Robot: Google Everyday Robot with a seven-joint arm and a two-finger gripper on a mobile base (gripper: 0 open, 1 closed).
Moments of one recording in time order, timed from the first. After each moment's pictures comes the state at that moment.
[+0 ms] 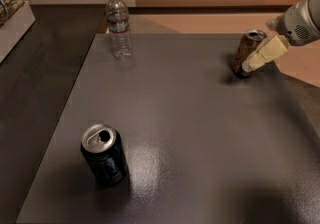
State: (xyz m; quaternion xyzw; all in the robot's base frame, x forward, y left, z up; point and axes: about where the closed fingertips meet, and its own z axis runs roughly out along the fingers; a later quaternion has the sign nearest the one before) arm 0.620 -0.253 0.914 -0.47 0.81 0.10 0.33
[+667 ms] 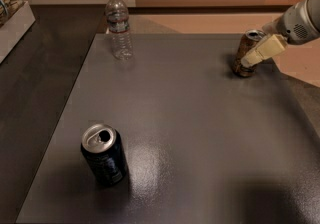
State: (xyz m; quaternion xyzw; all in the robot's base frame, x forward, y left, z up) arm 0.635 -0.263 0.908 -0.45 0.82 0.10 0.34
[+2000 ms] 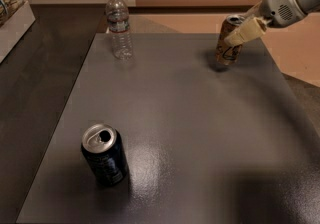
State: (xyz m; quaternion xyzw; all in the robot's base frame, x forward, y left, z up) arm 0.639 -0.207 0.947 -0.49 0.79 0.14 0.35
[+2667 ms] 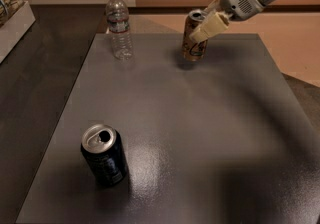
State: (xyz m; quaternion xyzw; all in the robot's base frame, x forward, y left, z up) arm 0.643 -0.112 0.958 -0.56 0.73 0.17 0.35
